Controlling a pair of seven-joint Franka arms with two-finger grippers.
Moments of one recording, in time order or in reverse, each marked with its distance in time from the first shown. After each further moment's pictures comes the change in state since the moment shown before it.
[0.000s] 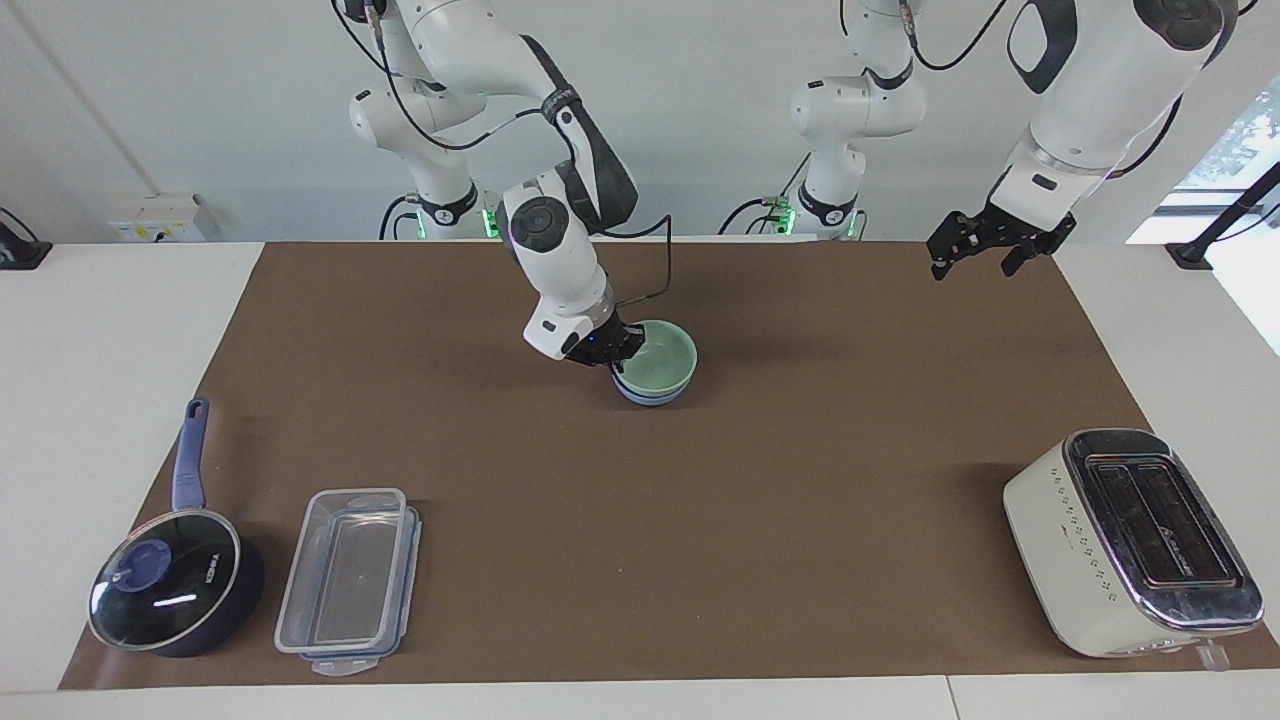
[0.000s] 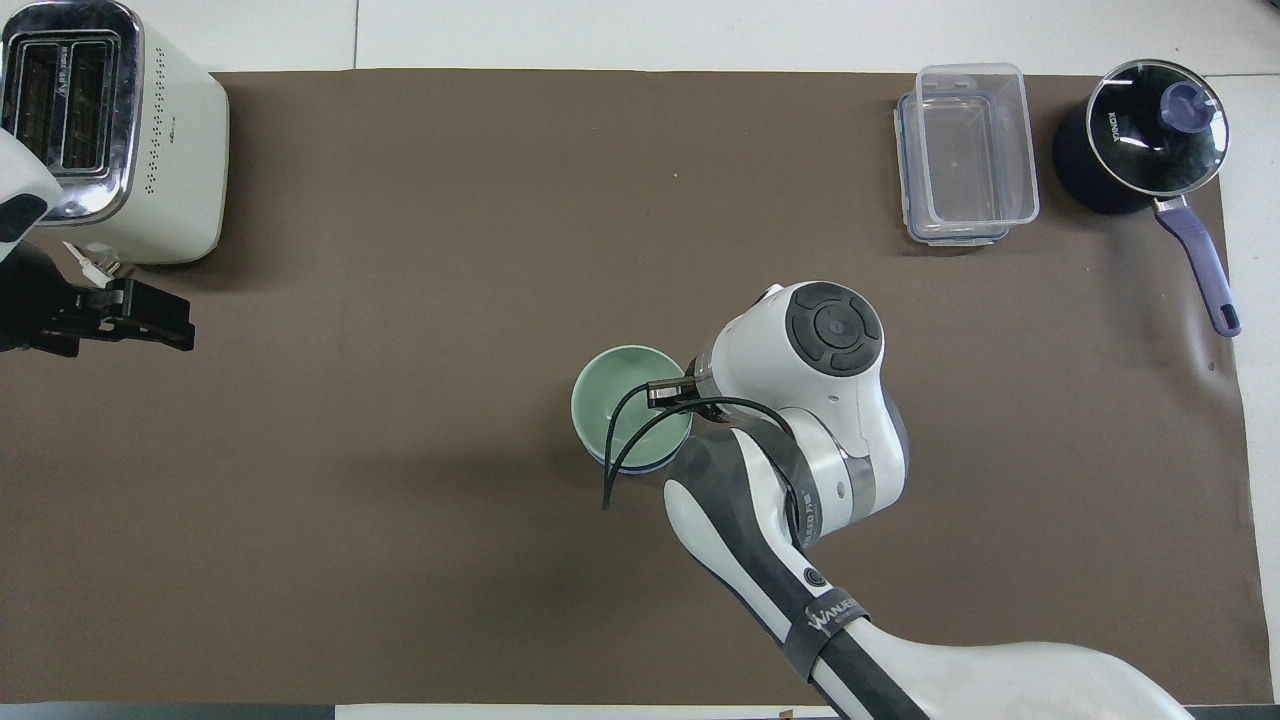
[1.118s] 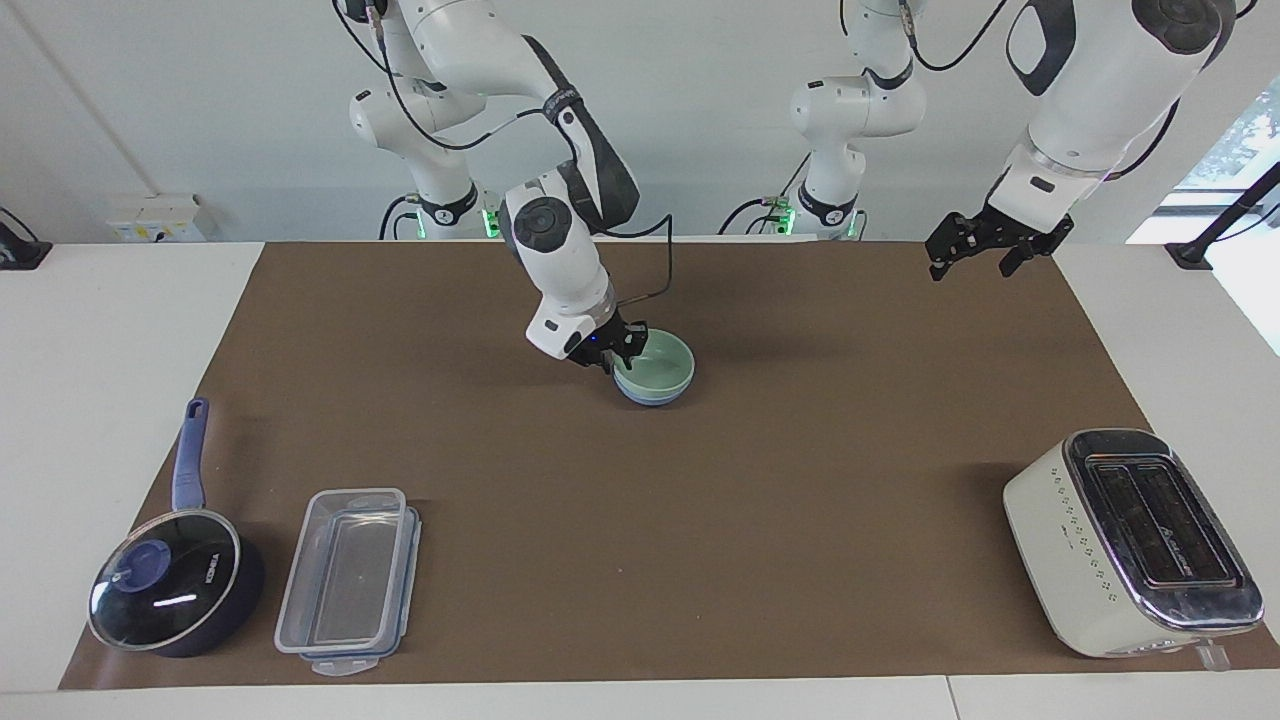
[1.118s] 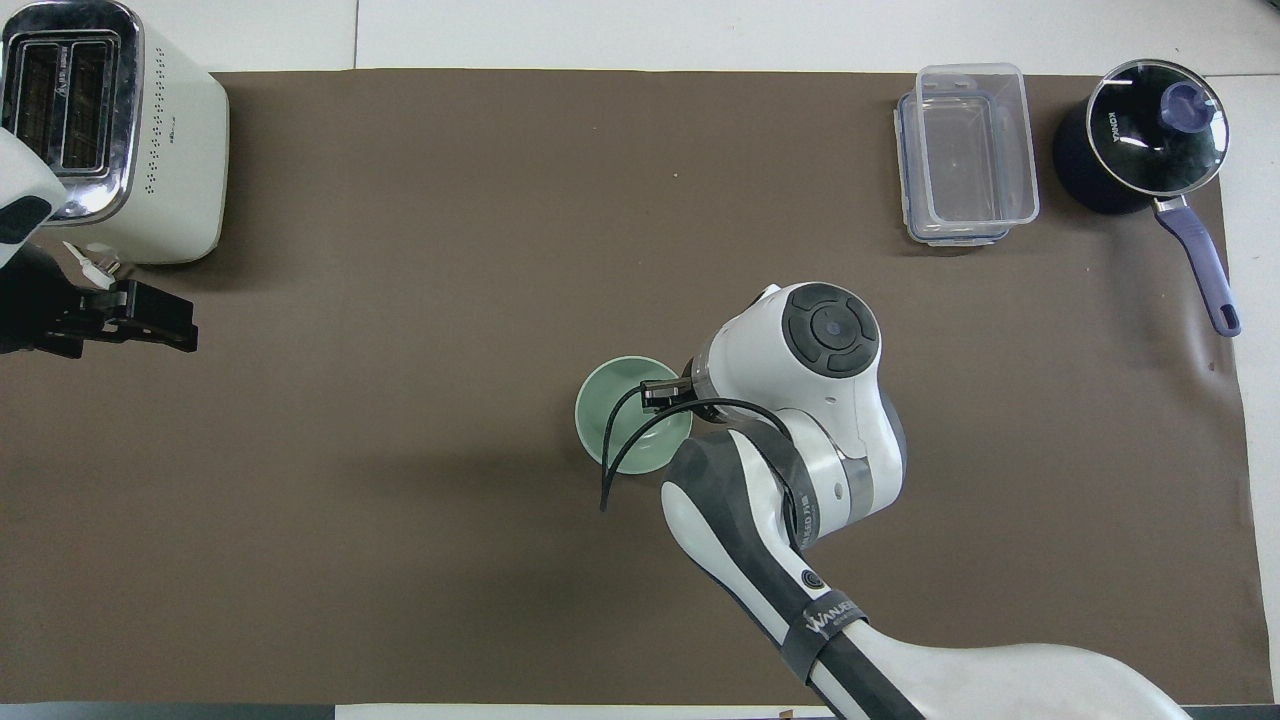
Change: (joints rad) left arm 0.000 -0.002 -0.001 -0.006 -0.003 0.004 0.000; right arm 0.001 0.000 -0.001 0.010 -0.001 0.000 -0.001
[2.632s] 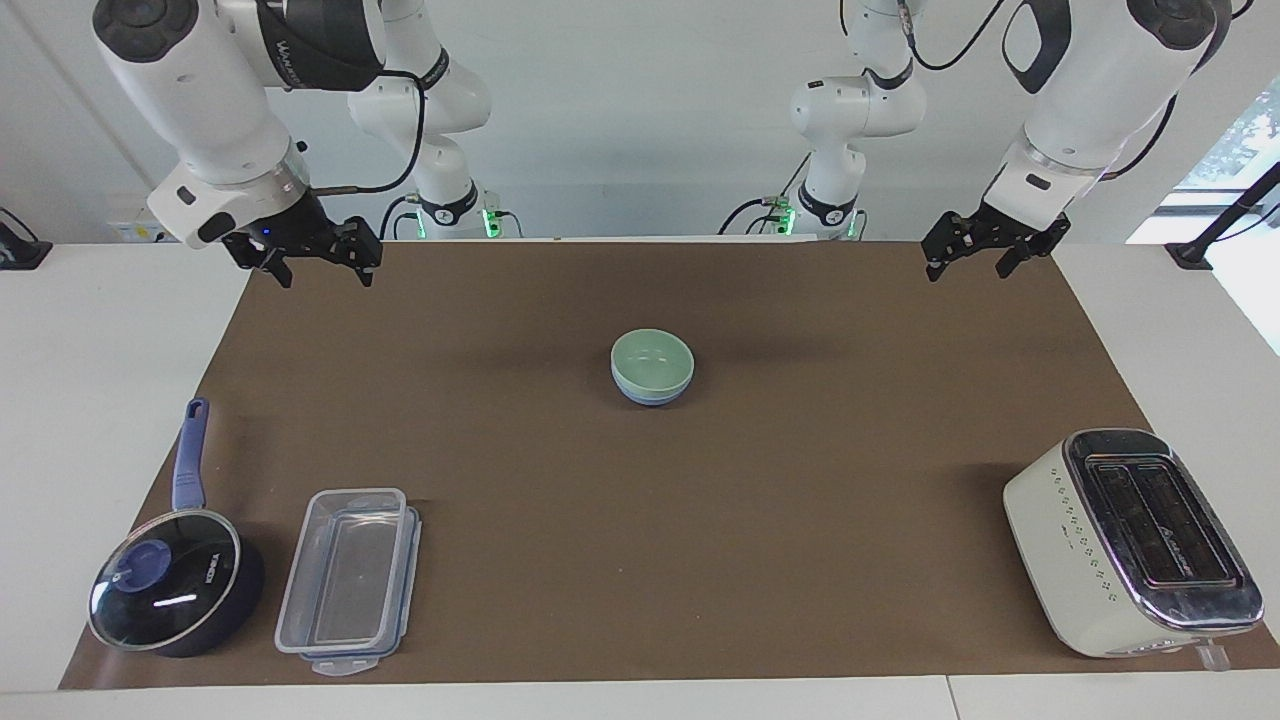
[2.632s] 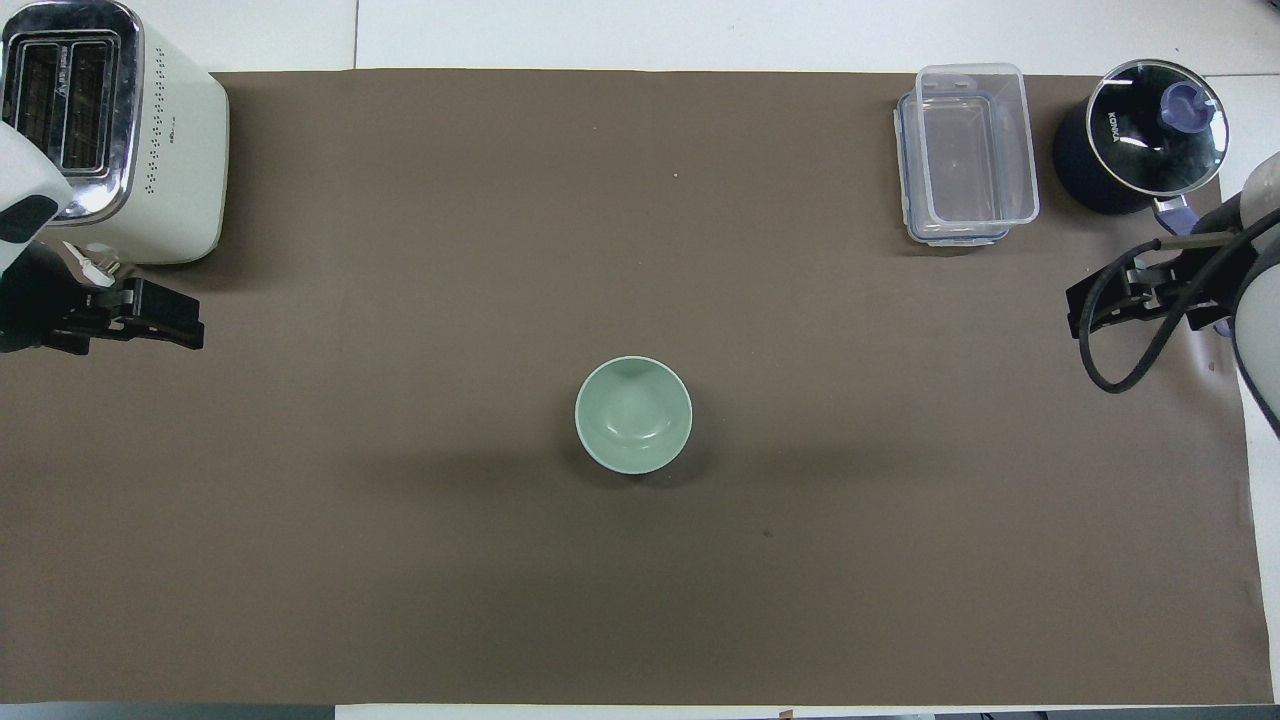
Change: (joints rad) left arm -0.002 0.000 -0.006 -0.001 -0.006 0.009 0.000; right arm -0.474 -0.163 -0.016 0.485 -0.371 -0.841 -0.259
